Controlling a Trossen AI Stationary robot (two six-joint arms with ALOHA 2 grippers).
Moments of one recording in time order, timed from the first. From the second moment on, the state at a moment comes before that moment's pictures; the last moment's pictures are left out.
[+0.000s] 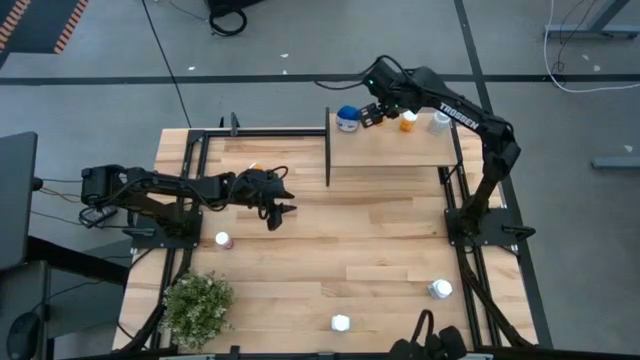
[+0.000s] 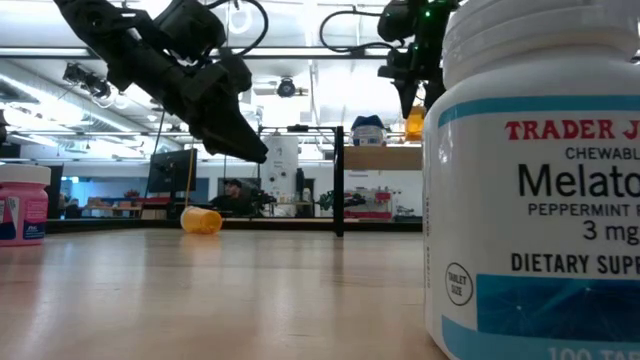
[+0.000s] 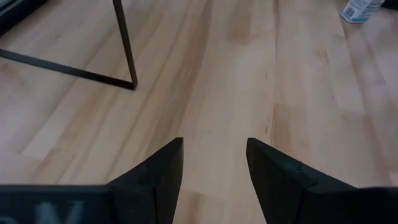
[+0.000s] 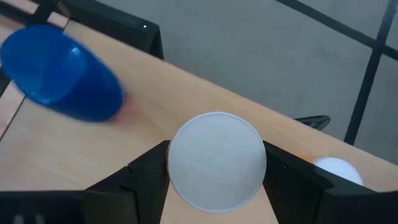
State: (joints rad) left arm 0.18 1.31 0.57 0.16 0.02 -0.12; right arm -0.66 1.73 1.84 -1.26 0.30 0.45
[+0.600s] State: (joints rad) left arm 0.17 1.31 0.57 0.17 0.02 -0.12; right arm -0.69 1.73 1.74 -1.18 0.22 0.43
